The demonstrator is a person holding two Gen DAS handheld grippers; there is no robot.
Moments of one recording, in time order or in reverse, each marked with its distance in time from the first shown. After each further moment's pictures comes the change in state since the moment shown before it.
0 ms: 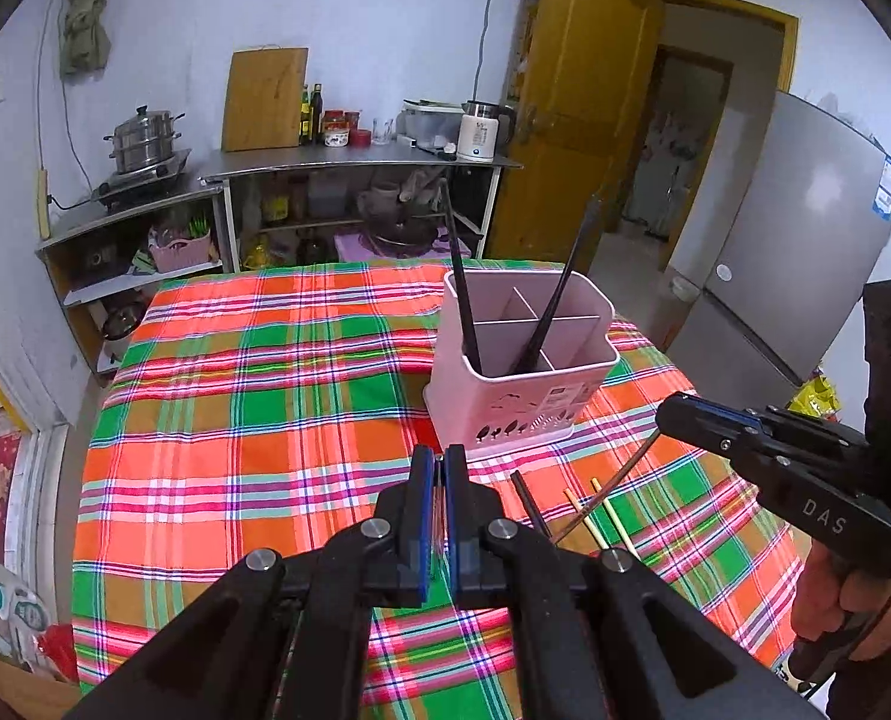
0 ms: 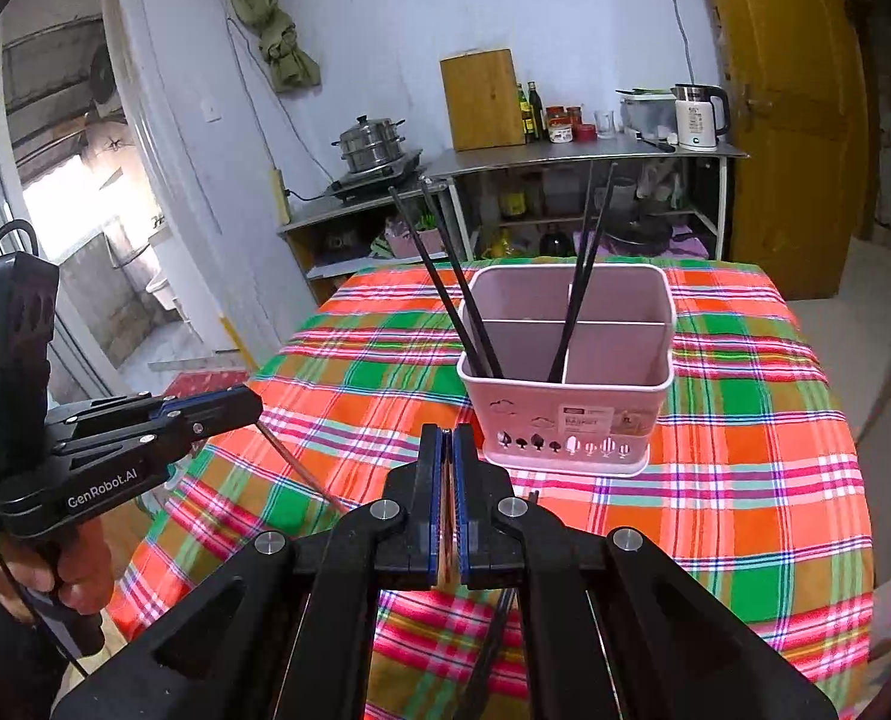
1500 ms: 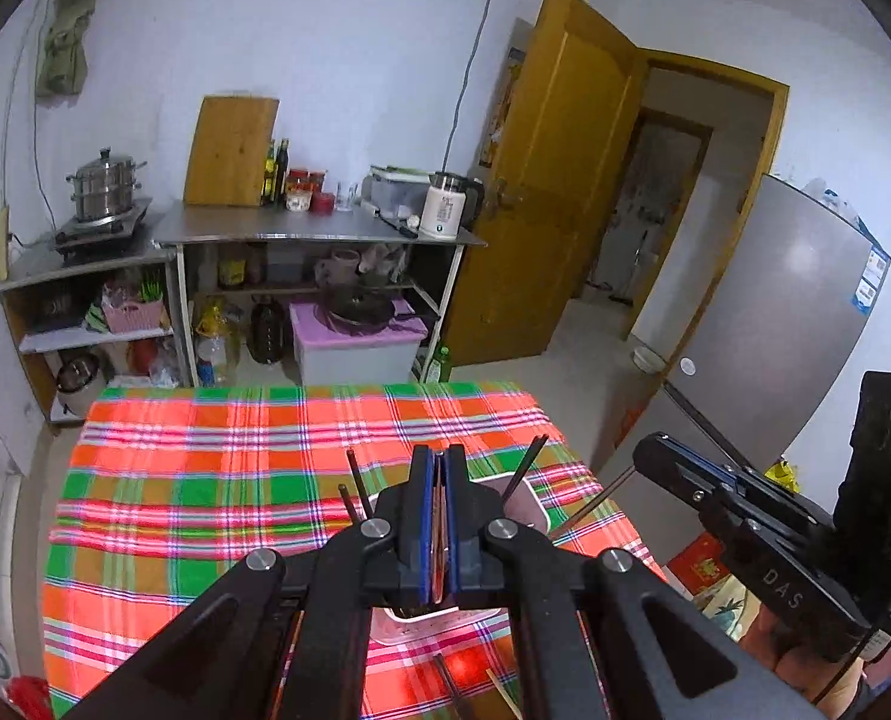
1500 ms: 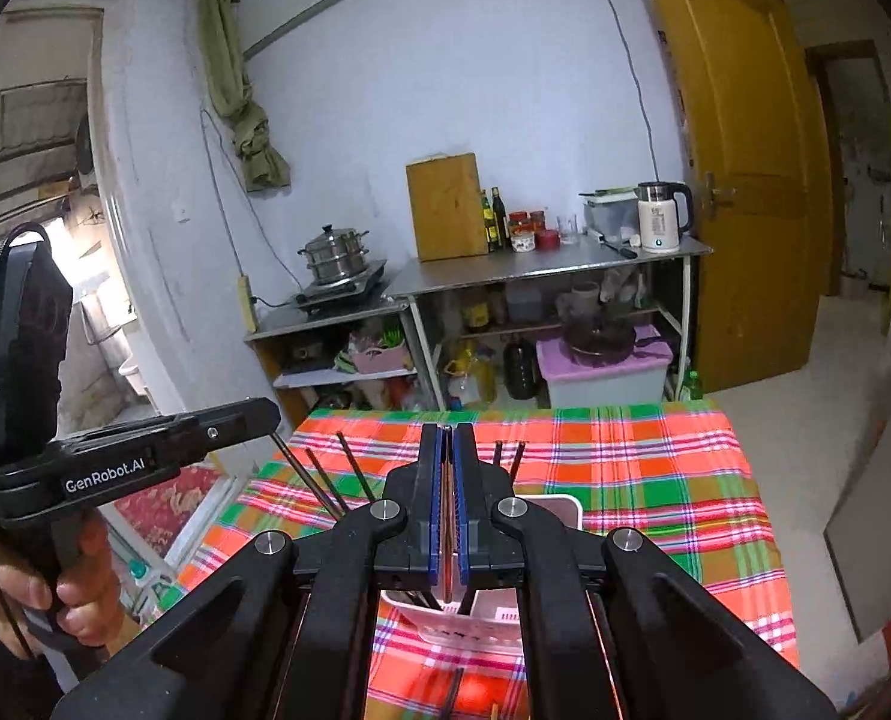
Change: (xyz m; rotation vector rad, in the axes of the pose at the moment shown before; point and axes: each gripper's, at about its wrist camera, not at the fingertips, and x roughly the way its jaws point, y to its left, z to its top) left arm 0.025 -0.027 0.145 -0.049 -0.122 -0.111; right arm -0.020 -0.037 0.112 0.010 -0.223 -0.072
